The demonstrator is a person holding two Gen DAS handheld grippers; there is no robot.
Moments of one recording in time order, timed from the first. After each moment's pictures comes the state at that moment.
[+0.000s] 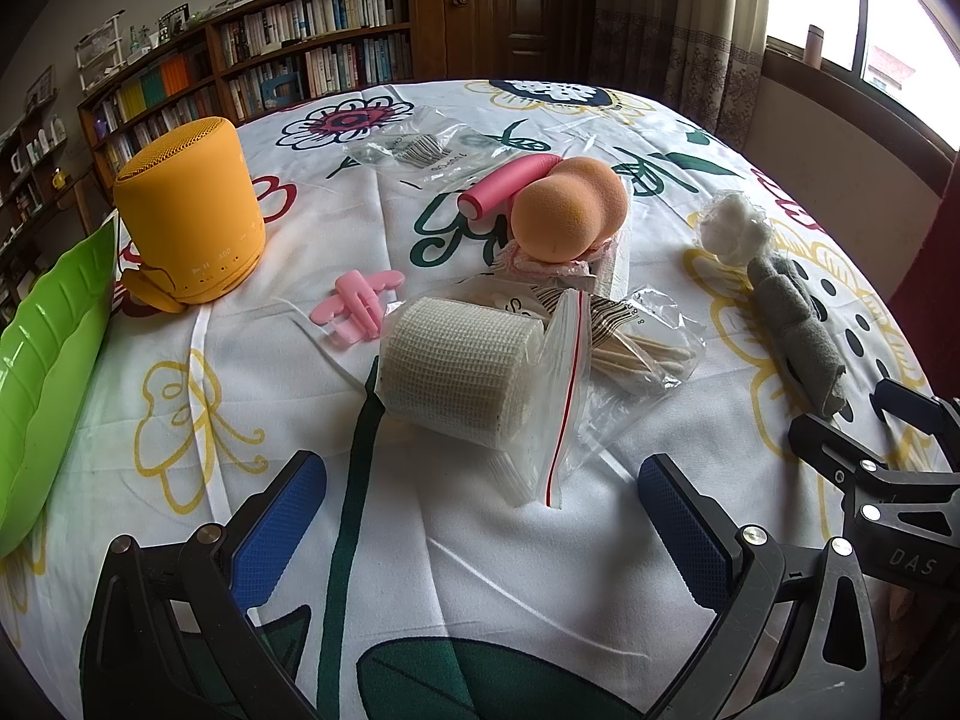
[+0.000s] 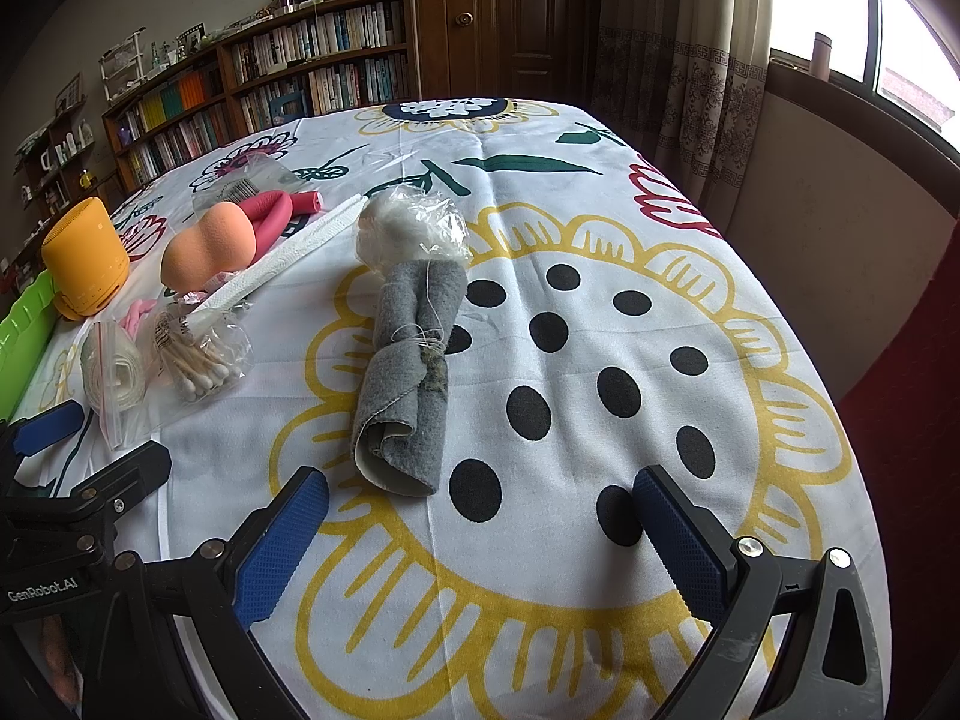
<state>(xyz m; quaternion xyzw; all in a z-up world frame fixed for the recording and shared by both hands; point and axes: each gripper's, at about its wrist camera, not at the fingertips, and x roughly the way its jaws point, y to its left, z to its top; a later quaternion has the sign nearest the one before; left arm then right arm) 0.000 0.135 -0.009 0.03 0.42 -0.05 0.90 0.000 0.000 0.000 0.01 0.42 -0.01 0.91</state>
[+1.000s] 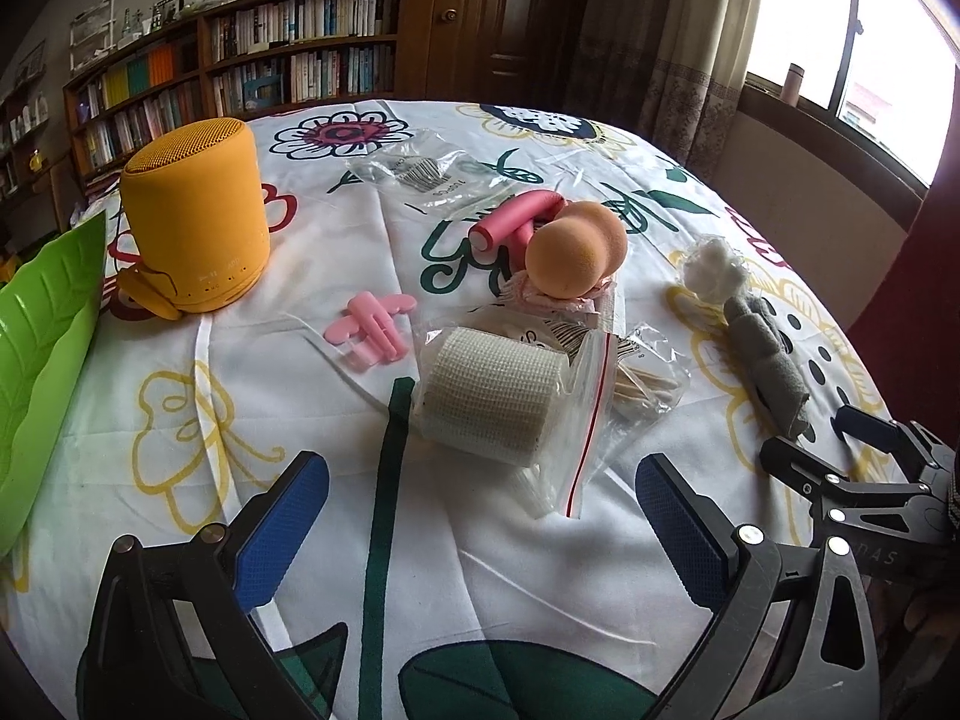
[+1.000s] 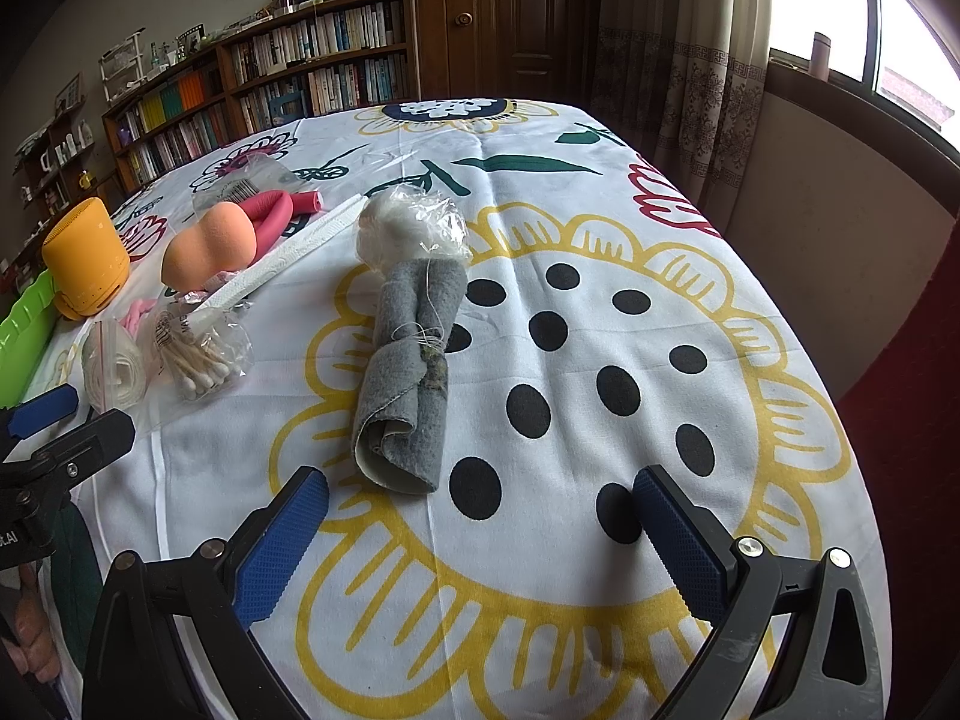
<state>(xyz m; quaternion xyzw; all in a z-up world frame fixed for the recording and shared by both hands) -0.002 0.157 0.004 -0.01 0.40 -0.10 0.91 0.000 0.000 0.000 0.01 0.42 -0.01 0.91</state>
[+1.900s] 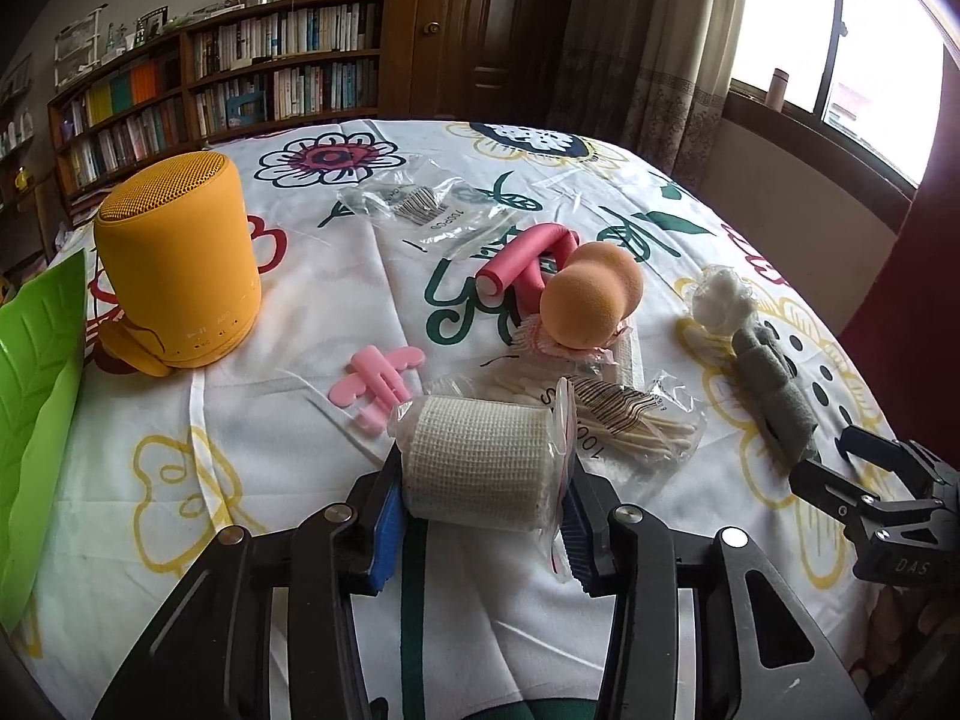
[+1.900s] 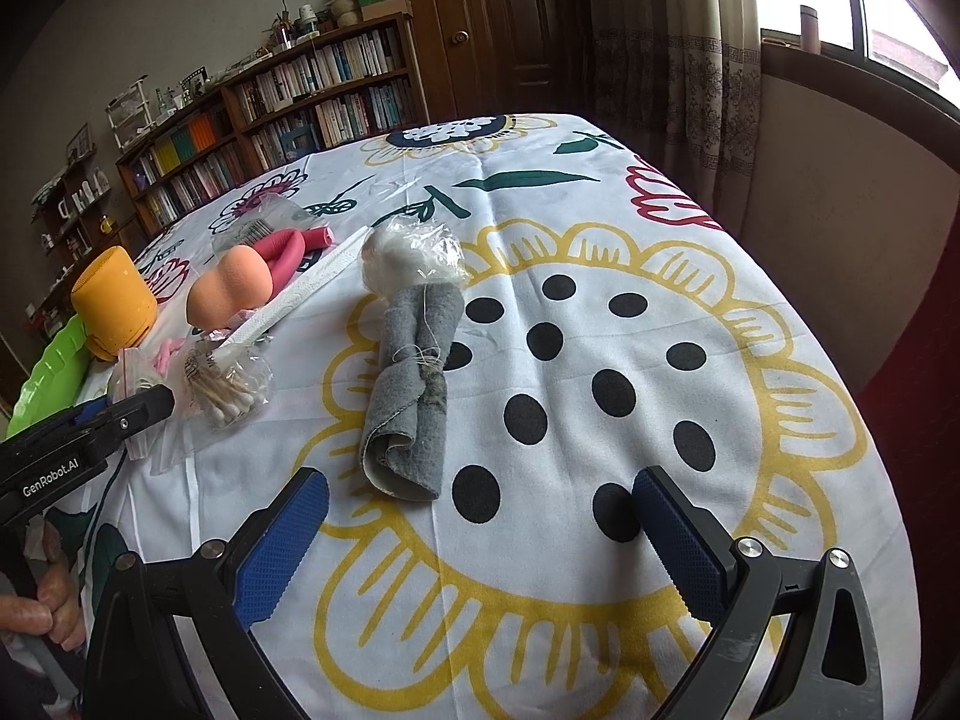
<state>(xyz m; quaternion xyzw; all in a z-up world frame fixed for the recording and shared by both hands) 0.019 0.169 0.008 -0.01 0.39 -0.12 0.91 -0.007 -0.014 0.006 0.06 0.41 0.01 0.91</state>
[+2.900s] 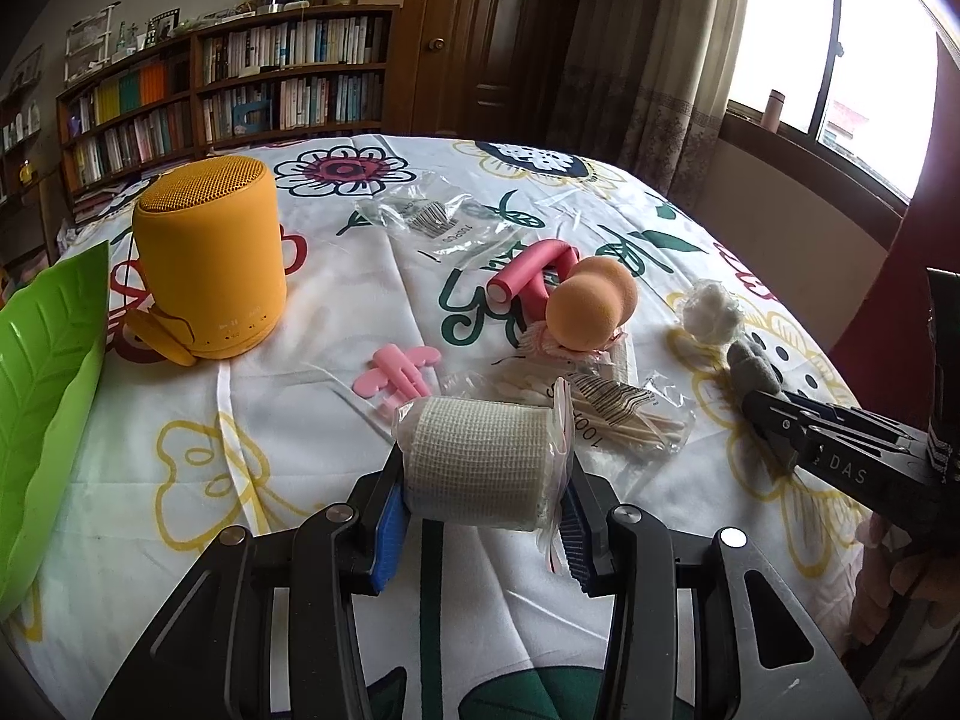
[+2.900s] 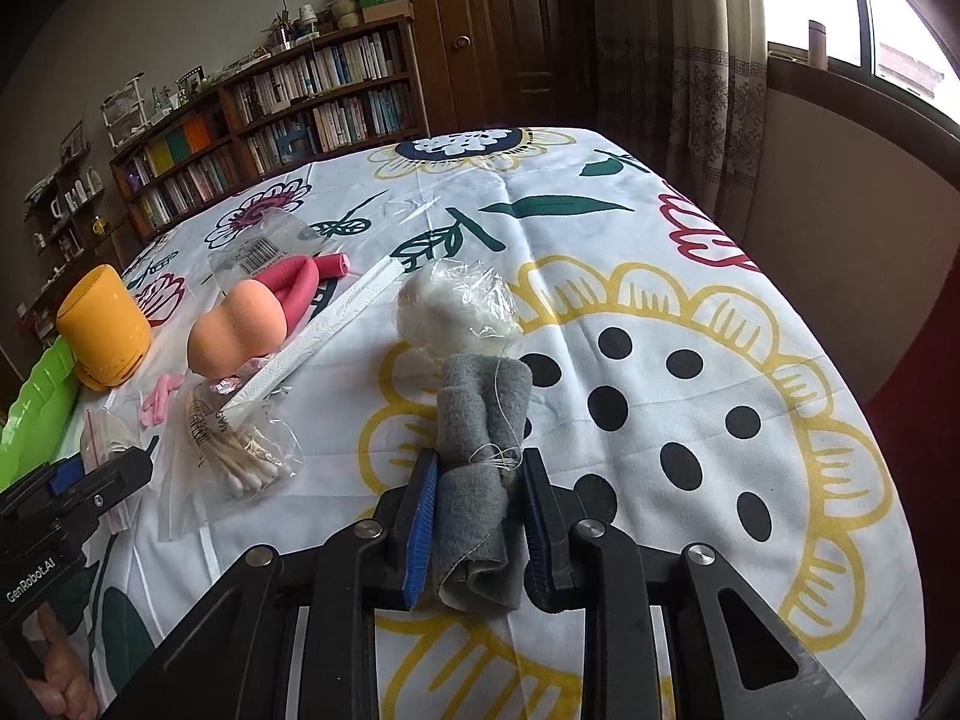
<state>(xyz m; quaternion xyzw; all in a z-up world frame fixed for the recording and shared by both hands) 0.003 0.178 0.014 -0.03 0.37 -0.12 0.92 0.024 0.010 0.013 0.06 0.40 0.01 0.92</state>
